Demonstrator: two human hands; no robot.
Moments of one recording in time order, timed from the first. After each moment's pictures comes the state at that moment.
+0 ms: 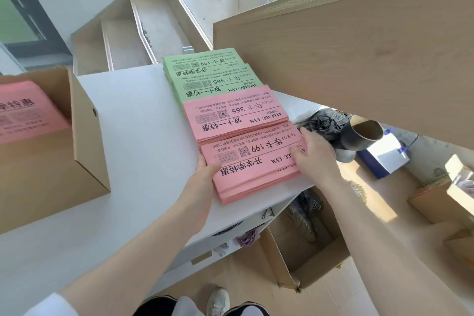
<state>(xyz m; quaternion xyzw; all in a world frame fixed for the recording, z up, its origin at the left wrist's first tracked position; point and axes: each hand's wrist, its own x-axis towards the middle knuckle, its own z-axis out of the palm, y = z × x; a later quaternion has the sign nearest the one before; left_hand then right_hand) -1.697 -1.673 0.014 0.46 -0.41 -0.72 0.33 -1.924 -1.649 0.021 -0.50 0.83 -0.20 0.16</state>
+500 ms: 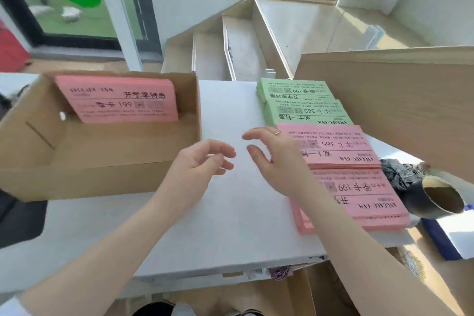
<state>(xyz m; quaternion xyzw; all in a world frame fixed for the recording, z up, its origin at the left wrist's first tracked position) -1.544 -1.682 0.087 0.51 -0.56 -0.49 0.43 -1.714 -1.717 0.075 -0.78 0.52 -0.30 0.17</state>
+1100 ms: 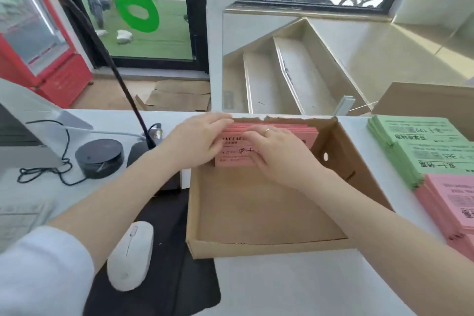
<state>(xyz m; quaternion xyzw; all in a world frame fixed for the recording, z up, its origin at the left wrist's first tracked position) -1.235 -1.838 0.099 0.50 -0.85 -0.03 0.13 -1.430 -1.827 0.093 -0.89 0.44 -0.12 -0.02</state>
